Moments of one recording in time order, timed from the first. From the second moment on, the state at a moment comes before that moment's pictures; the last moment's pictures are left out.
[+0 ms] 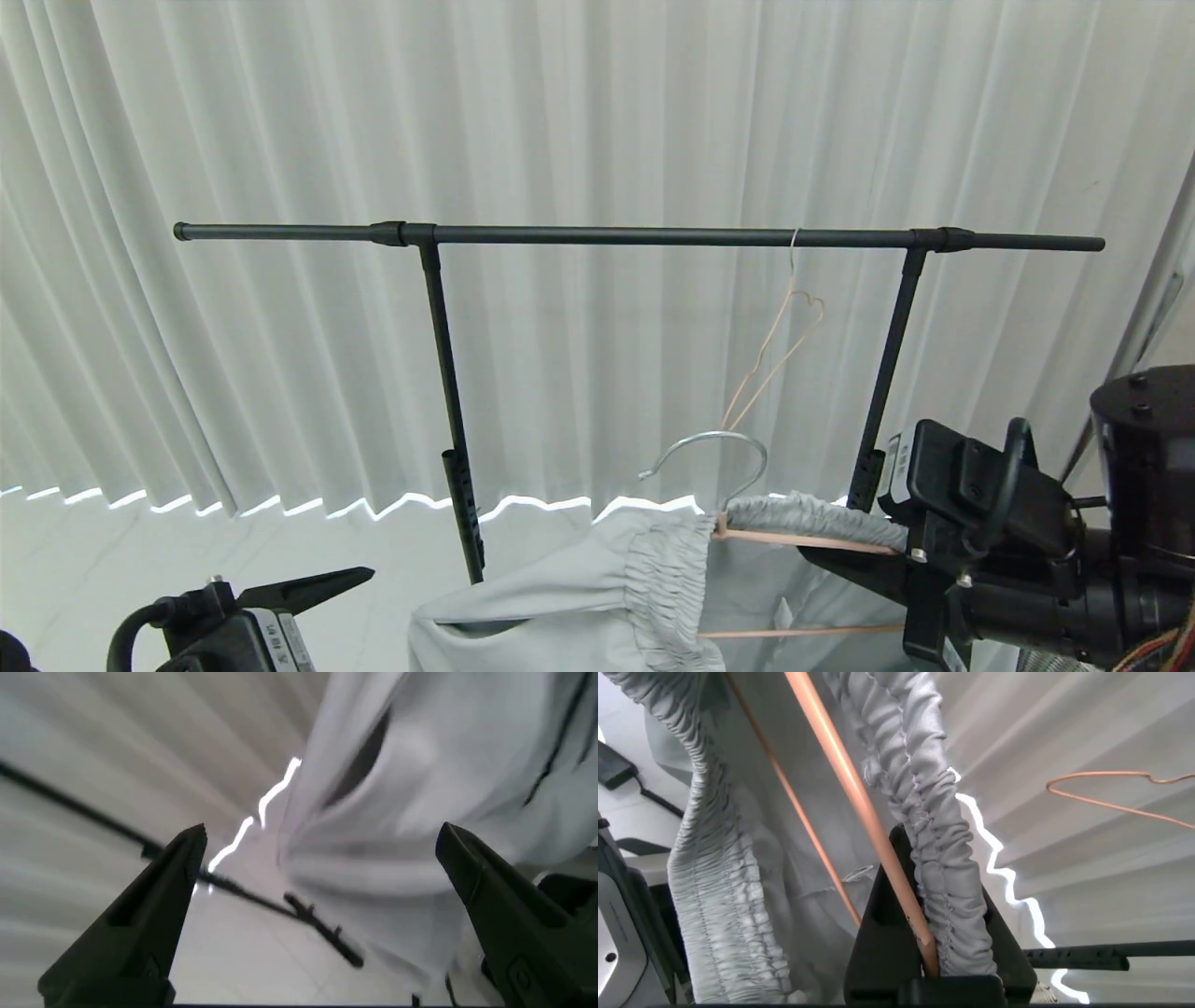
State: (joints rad) left arm -0.78 1.04 -0.22 -0.33 0.14 0.40; right arm 0.88 1.36 -0.65 -0.23 0.05 -0.33
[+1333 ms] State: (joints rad) left arm -0.44 1.14 -0.14 -0.33 -0.01 0.37; right arm 0.89 1.29 -0.63 -0.30 0.07 -0.33
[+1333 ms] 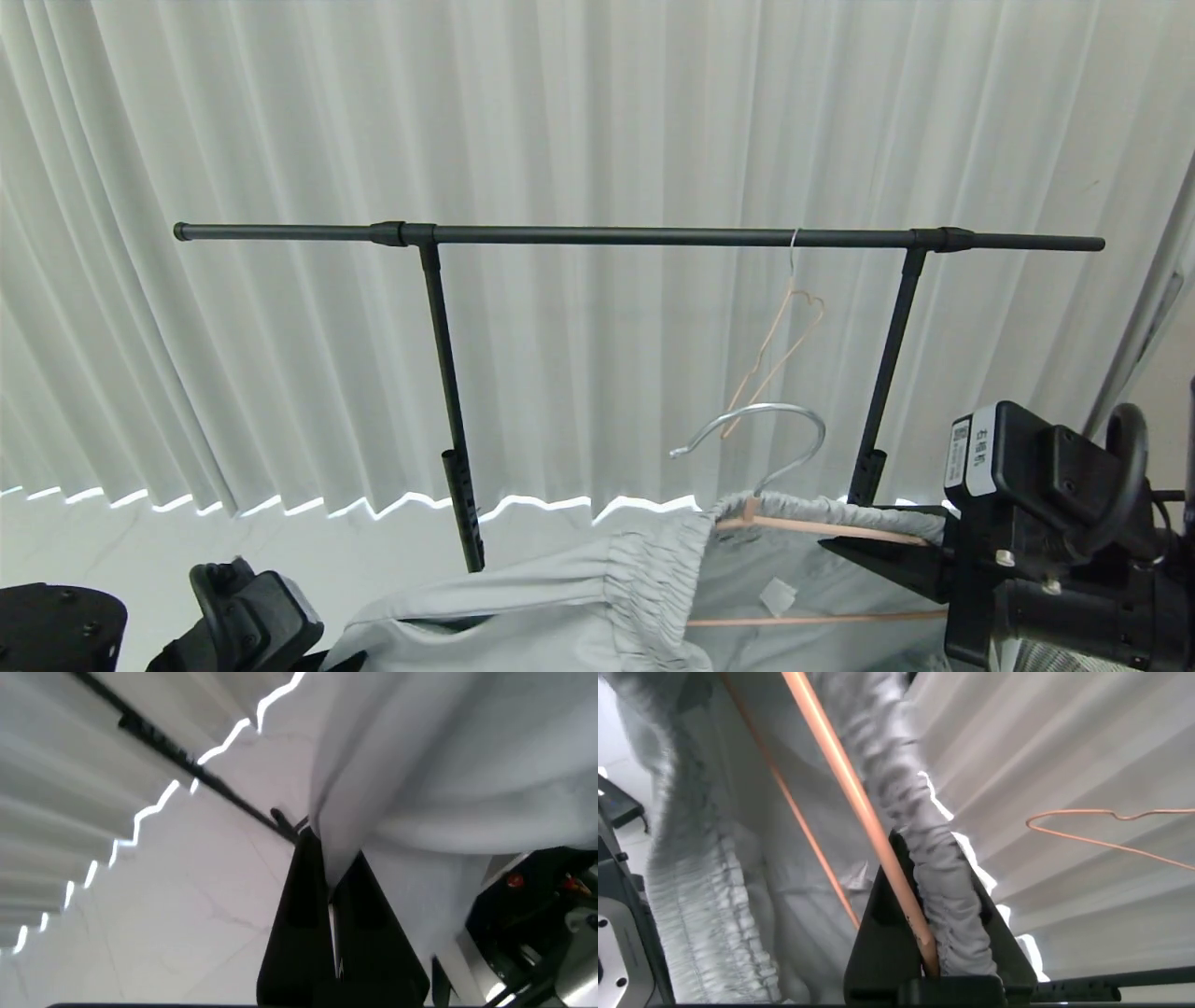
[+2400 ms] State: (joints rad) left arm -0.32 1.07 -0.11 -0.34 -0.05 0.38; right arm 0.87 1.29 -0.64 -0.30 0.01 -0.21
